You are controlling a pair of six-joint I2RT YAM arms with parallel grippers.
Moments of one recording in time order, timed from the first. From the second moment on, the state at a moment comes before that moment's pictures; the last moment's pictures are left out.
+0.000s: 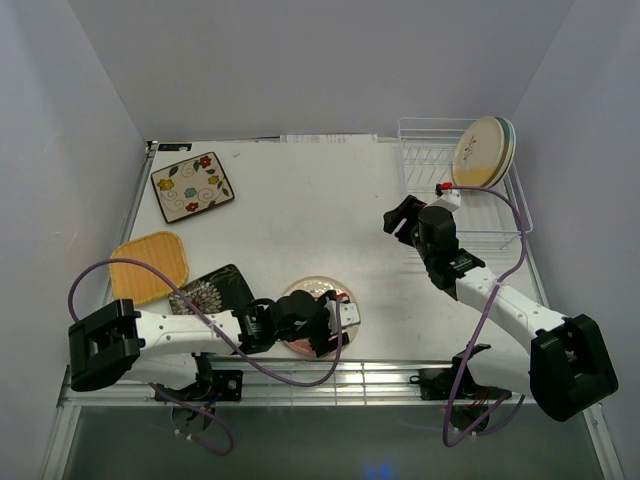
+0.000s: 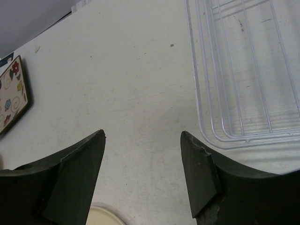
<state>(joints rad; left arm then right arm) -1.23 1.23 0.51 0.20 0.09 0.14 0.48 1.17 0.64 0.17 0.28 0.67</state>
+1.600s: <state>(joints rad) -1.33 1.45 0.50 0.30 0.03 0.24 0.48 1.18 0.64 0.18 0.27 0.68</state>
